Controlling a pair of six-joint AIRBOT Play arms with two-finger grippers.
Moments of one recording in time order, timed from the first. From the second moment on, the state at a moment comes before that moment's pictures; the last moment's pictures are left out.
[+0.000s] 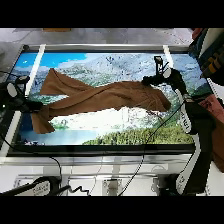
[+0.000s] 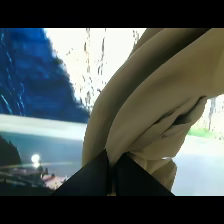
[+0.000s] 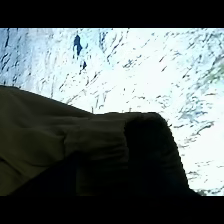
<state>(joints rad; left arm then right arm) 0.20 -1.32 1.23 1.70 -1.19 -1.43 0.01 -2.11 1.98 -1.23 0.85 1.33</state>
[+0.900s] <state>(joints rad) 0.25 -1.33 1.40 1.81 -0.51 -1.60 -0.01 -1.84 2.04 -1.34 0.60 1.30</state>
